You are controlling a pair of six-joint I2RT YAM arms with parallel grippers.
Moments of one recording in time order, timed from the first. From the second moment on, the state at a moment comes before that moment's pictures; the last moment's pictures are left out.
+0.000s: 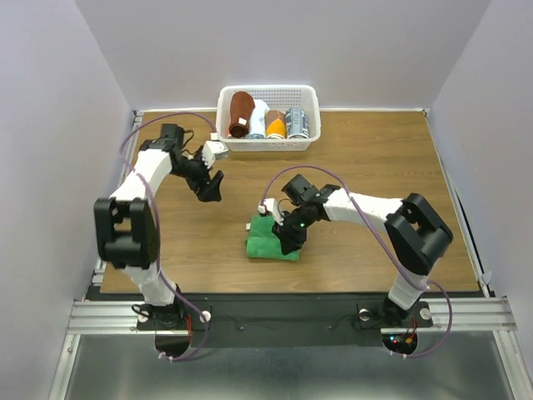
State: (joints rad) left arm -0.07 1.74 1.37 -0.93 0.71 0.89; right arm 0.78 1.73 1.08 -0.52 -0.57 -0.46
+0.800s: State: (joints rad) left arm -0.70 0.90 0.58 -0.45 0.29 0.88; right arm 0.56 2.35 1.50 -1.19 -1.22 -0.61
